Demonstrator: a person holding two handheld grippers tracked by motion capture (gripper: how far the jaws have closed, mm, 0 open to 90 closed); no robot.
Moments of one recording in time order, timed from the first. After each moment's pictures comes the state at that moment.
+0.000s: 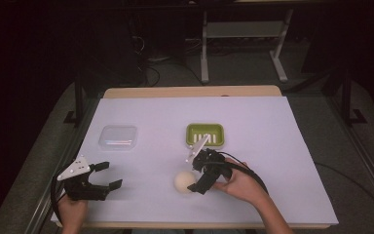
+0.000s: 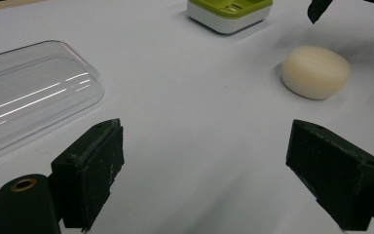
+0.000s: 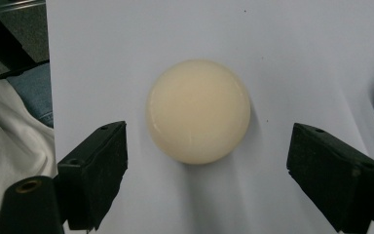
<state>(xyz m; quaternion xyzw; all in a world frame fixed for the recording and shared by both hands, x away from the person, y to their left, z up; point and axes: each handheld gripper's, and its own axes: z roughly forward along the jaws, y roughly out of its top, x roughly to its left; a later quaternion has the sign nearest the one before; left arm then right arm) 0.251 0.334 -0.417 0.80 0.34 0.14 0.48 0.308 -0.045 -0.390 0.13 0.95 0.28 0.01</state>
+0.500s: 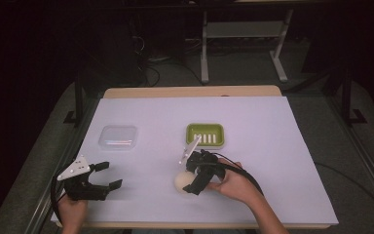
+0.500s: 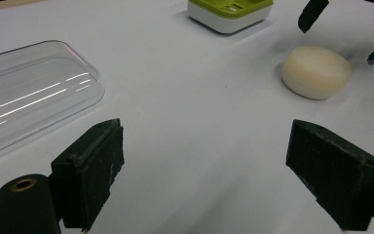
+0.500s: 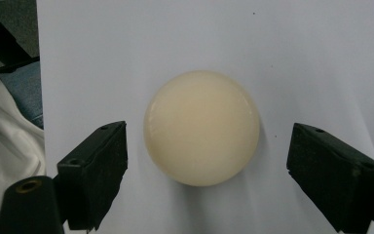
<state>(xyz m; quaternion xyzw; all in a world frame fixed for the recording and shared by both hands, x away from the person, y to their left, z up) 0.251 0.334 -0.417 0.80 0.34 0.14 0.48 0.310 -0.029 -0.397 0.12 0.96 0.26 0.01</state>
